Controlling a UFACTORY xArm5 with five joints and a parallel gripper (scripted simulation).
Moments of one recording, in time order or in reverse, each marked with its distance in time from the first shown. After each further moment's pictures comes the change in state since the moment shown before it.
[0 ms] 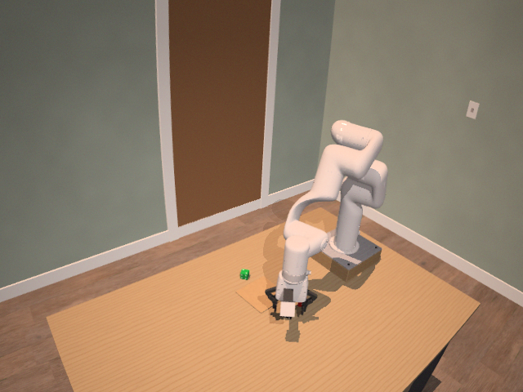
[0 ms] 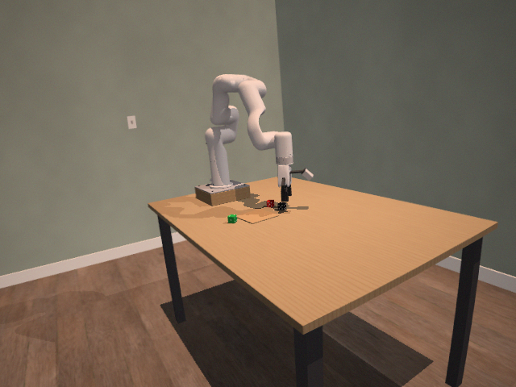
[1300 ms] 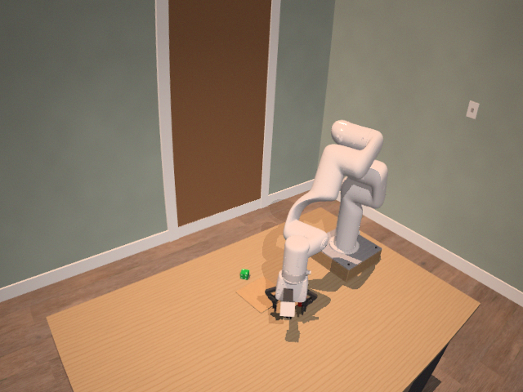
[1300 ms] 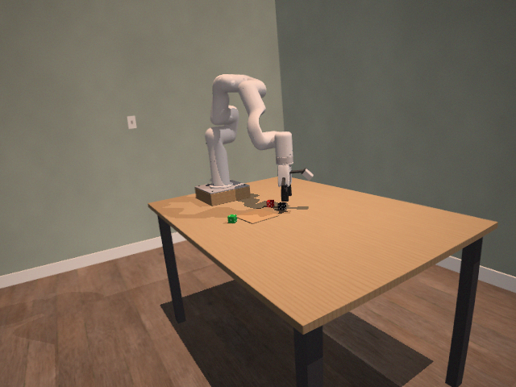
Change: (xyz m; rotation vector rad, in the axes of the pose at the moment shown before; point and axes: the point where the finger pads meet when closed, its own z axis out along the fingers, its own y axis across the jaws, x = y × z) arm 0.000 0.000 -0.001 0.001 -0.001 0.000
